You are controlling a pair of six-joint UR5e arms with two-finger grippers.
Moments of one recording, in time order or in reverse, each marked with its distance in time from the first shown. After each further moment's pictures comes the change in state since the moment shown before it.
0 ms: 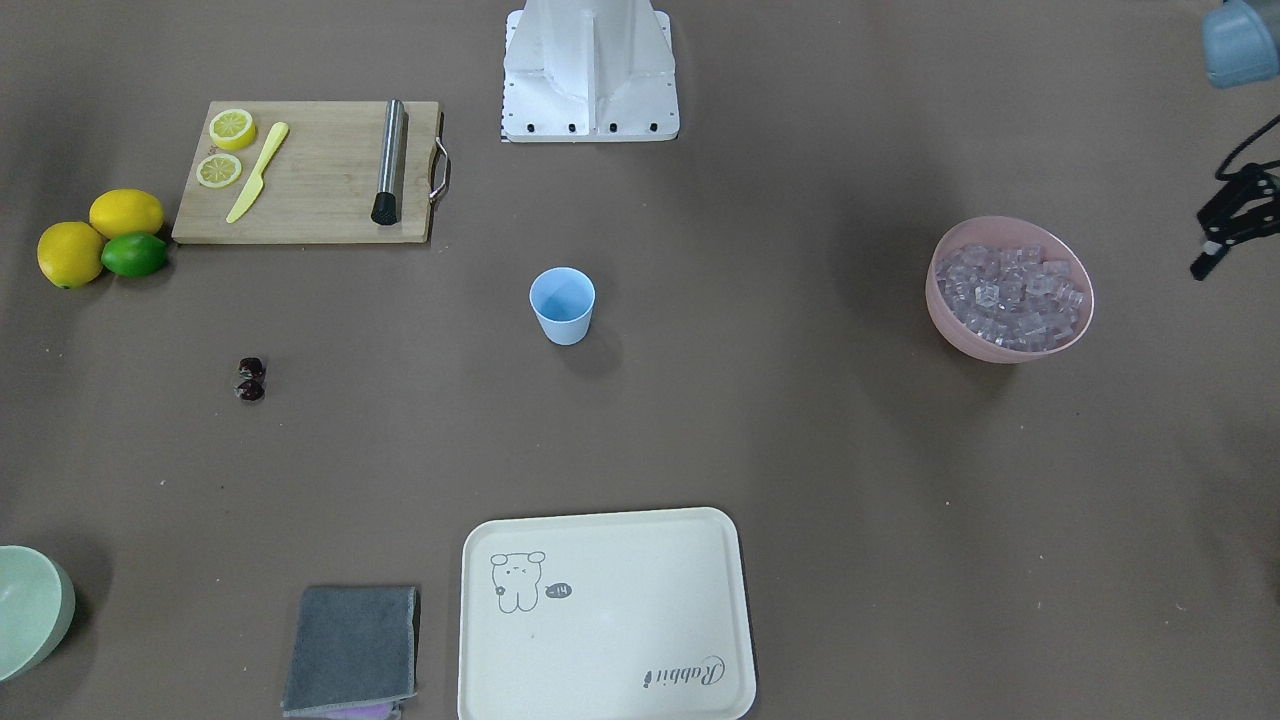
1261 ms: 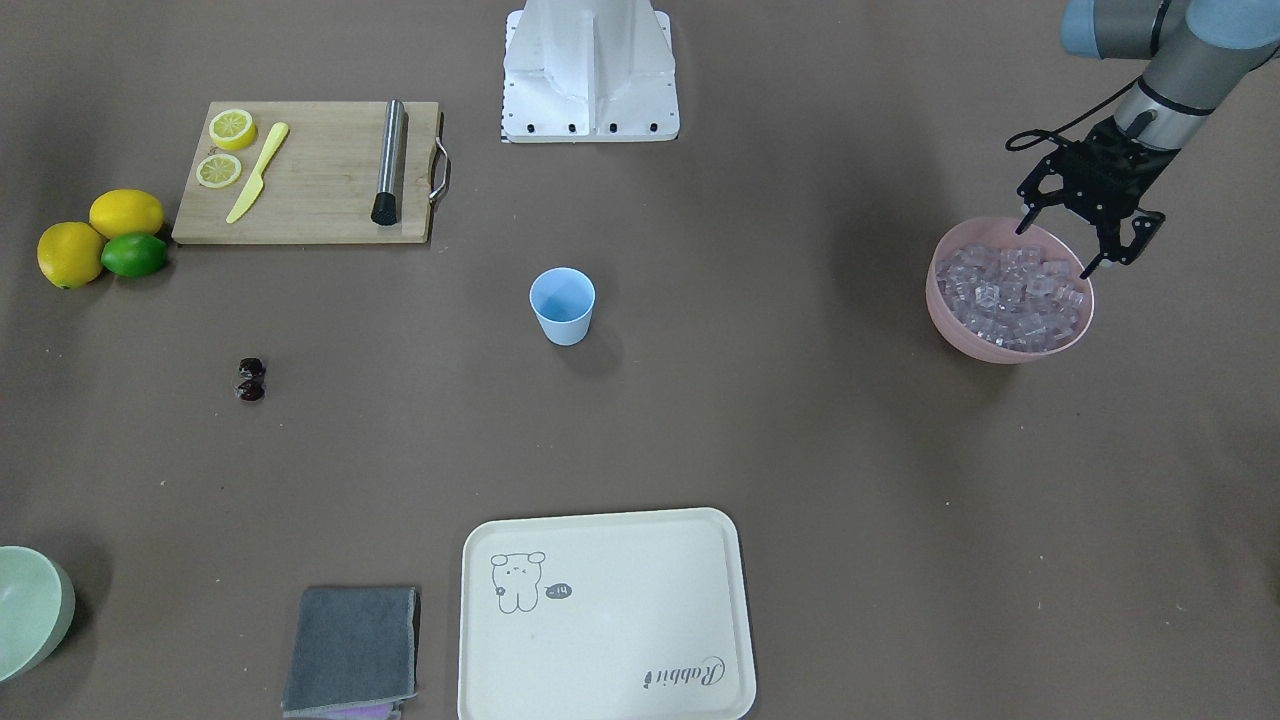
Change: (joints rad) left arm 0.446 0.269 -0.014 -0.300 0.283 0.218; right arm -0.024 0.003 -0.001 0.006 -0.001 0.005
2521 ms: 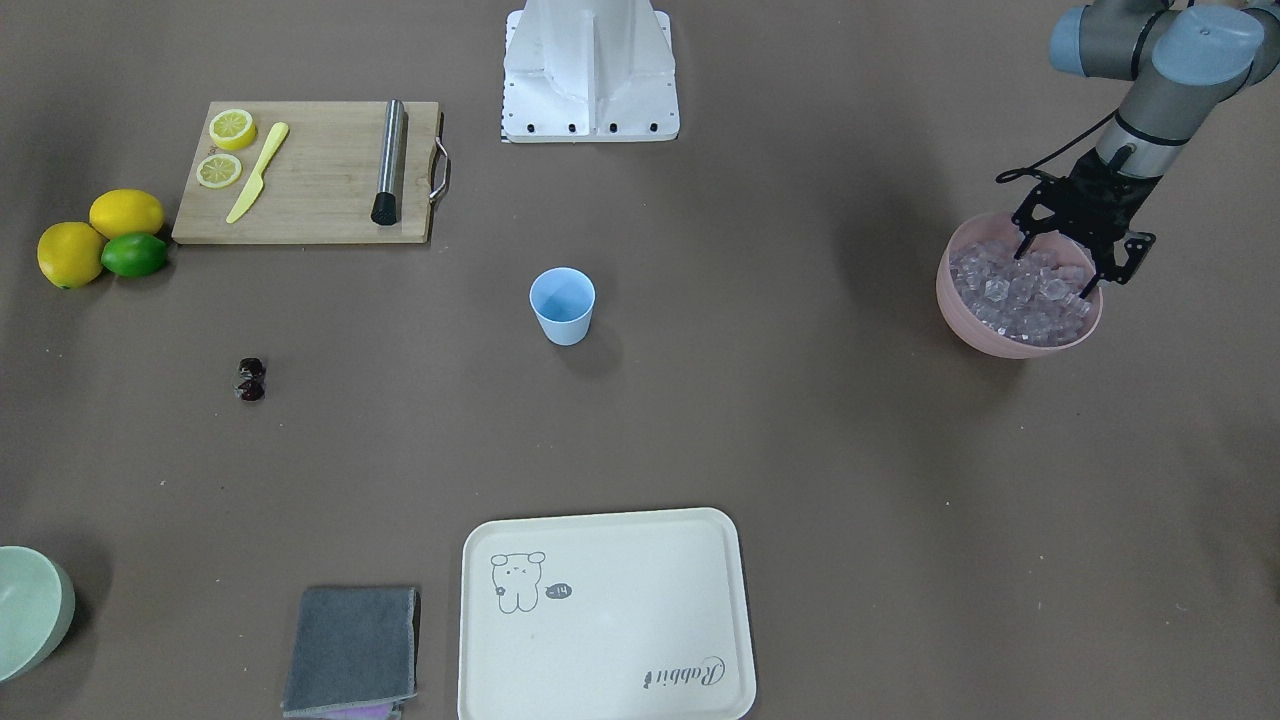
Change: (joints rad) left arm 0.030 -0.027 0.084 -0.007 0.074 -0.052; right arm -0.003 -0.004 -0.003 0.000 0.000 0.000
